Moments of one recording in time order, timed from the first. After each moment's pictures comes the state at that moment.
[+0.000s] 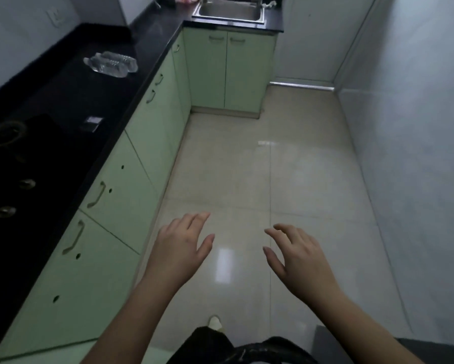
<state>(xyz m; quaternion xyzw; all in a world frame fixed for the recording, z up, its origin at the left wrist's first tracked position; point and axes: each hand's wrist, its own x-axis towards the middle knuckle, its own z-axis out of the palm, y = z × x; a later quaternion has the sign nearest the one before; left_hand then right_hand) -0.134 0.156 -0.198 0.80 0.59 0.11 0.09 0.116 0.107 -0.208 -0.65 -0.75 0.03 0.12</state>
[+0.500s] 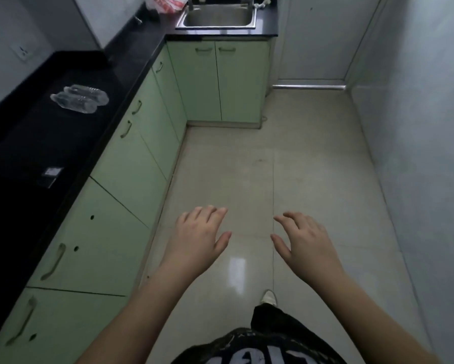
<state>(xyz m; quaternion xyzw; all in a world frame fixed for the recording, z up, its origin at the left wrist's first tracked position) 0.029 0.391 -0.192 0.83 0.55 0.04 0.03 0.263 0.351 -0.222 -0.69 -0.72 0.06 0.11</state>
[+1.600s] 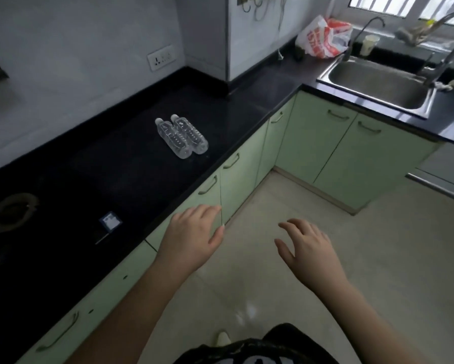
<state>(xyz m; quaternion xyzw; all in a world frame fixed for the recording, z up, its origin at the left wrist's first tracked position) -0.171 0.767 -0.176 0.64 0.76 0.10 0.04 0.070 0.851 -0.204 -0.48 -0.87 0.08 0.10</state>
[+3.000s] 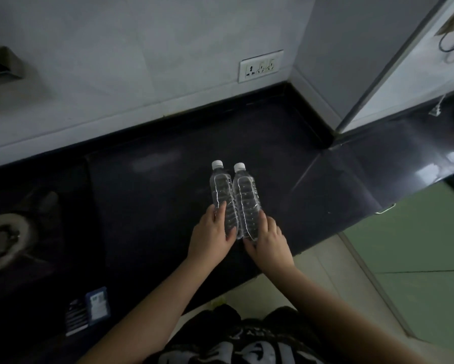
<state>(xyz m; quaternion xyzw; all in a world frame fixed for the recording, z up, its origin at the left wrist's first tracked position) -0.415 1.047 -0.311 0.37 0.90 0.19 0.13 -0.304 1.160 -0.295 -0.34 -0.91 0.24 -0.05</state>
